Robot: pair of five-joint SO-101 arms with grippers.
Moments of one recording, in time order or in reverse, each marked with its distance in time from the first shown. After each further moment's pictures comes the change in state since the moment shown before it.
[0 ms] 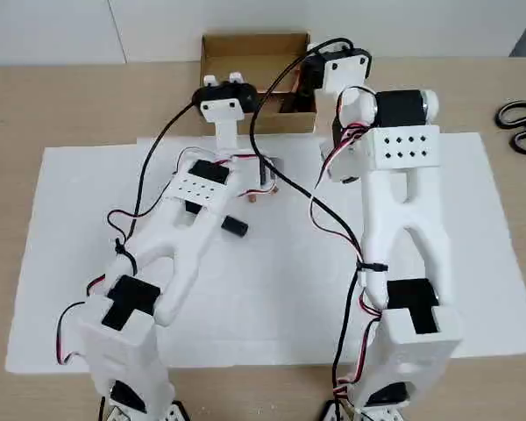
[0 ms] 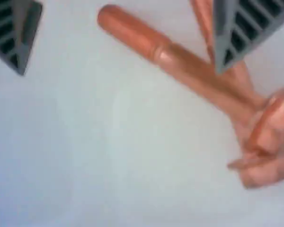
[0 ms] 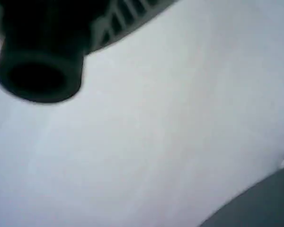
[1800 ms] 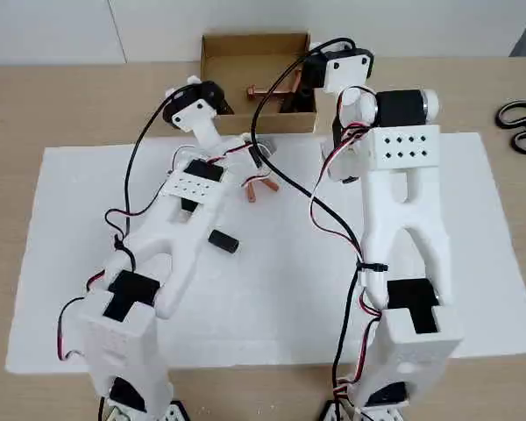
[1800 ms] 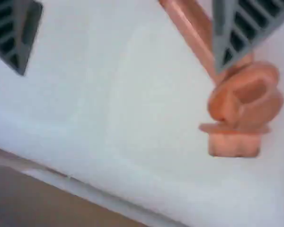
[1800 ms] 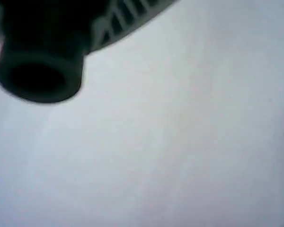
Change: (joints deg) left arm -1.9 3.2 -0.5 -4.3 22.2; right arm 0.0 0.0 0.0 0.0 -1.1
